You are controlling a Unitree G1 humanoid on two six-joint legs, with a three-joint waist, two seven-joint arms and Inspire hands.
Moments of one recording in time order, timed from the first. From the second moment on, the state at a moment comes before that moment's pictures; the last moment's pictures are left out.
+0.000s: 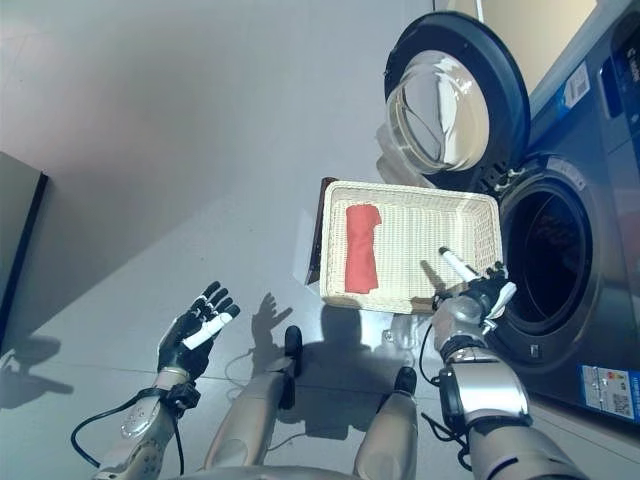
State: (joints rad) left arm 0.19 0.38 -0.28 0.31 -0.75 -0.29 0.00; right arm -0.66 -0.33 0.00 1.35 0.50 -0.23 -0.52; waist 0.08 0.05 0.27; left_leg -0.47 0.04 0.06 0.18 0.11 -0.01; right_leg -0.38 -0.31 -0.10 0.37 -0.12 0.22
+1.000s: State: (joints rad) left arm 0.13 0.37 -0.34 0.23 -0.72 -0.29 0.02; right arm -0.92 -0.29 0.28 1.36 0.10 -0.06 -0.57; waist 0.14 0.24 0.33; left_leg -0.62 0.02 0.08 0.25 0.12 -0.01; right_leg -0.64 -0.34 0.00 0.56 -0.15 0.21
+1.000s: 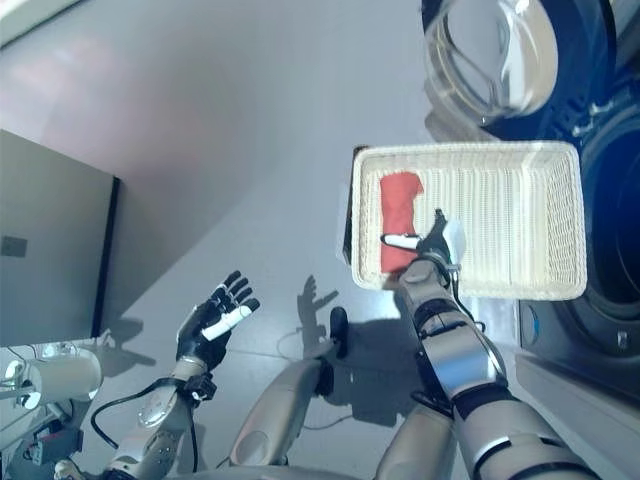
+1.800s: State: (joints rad) left arm 0.11 0.36 -0.36 0.20 -0.72 -0.29 0.07; right arm -1.02 -0.31 0.32 1.43 -0.03 0.00 -0.52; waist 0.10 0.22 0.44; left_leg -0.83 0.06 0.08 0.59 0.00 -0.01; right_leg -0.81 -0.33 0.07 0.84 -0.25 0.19
